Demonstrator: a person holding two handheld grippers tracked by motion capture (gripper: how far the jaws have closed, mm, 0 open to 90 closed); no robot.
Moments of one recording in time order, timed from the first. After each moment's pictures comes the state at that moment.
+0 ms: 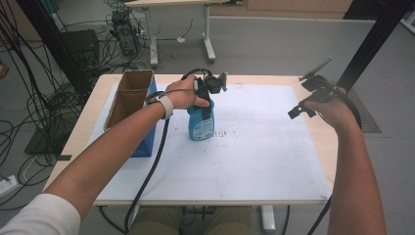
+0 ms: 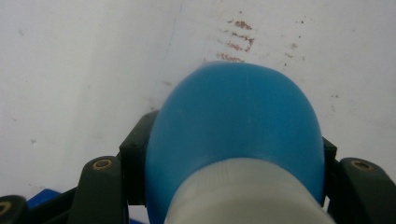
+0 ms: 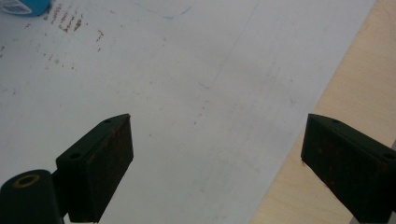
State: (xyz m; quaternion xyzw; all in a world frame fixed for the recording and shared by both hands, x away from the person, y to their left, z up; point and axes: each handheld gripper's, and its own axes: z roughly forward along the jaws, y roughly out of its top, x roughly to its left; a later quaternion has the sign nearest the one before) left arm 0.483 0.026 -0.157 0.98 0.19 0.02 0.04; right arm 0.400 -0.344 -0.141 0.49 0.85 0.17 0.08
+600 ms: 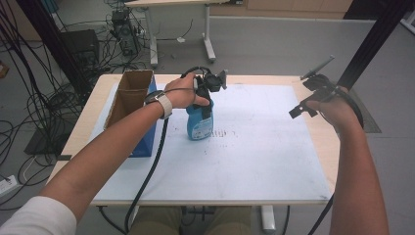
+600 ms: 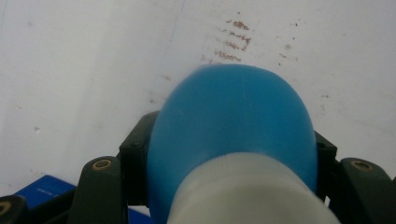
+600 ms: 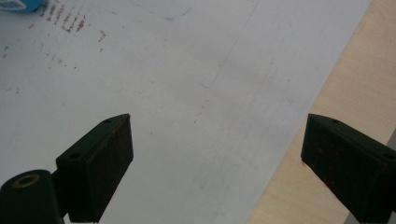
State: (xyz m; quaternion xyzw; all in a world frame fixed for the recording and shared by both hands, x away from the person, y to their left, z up) left arm 0.474 0.029 -0.144 0.98 0.22 0.02 0.04; right arm 0.395 -0.344 -0.135 0.49 0.85 0.17 0.08
